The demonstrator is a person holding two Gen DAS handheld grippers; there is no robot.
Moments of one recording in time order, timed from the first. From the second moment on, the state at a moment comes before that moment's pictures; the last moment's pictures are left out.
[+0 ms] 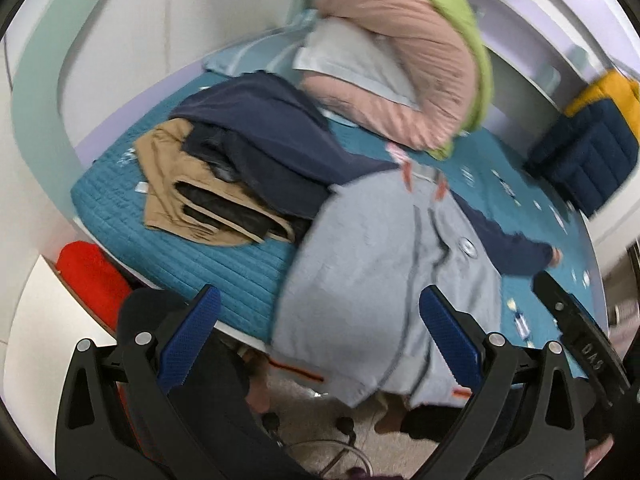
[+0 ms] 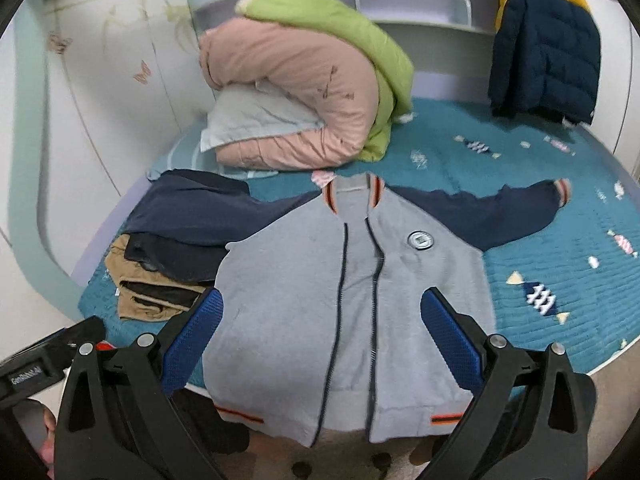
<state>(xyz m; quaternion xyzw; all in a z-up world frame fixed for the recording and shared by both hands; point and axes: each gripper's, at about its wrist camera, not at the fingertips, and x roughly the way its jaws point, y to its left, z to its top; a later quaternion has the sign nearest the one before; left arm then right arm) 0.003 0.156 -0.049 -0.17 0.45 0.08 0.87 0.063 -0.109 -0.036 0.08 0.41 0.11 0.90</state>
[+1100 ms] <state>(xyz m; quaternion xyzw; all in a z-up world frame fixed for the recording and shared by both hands) 0.226 0.454 -0.149 -0.27 0.48 0.21 0.81 0.349 0.050 -0.211 -0.08 0.54 0.04 0.84</state>
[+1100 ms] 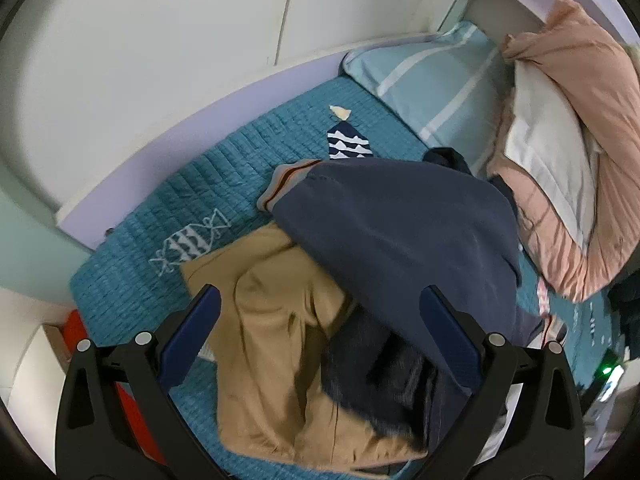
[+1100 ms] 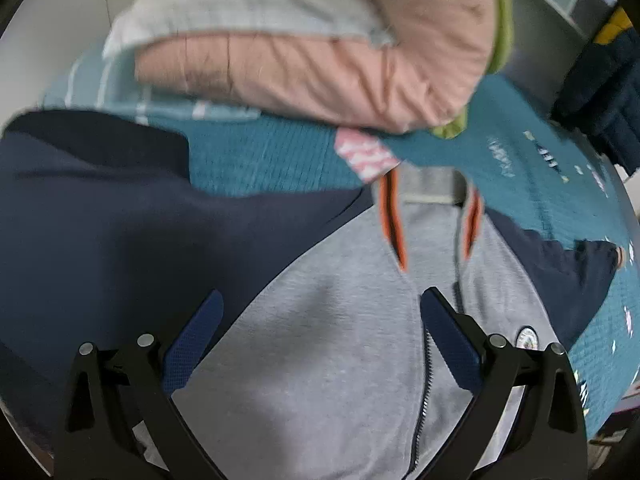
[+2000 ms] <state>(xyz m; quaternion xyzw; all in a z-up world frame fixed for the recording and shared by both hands) 0.293 0.509 -0.189 -0.38 0.46 0.13 0.79 0.376 0.058 -0.274 0.08 0.61 0.14 0.78</state>
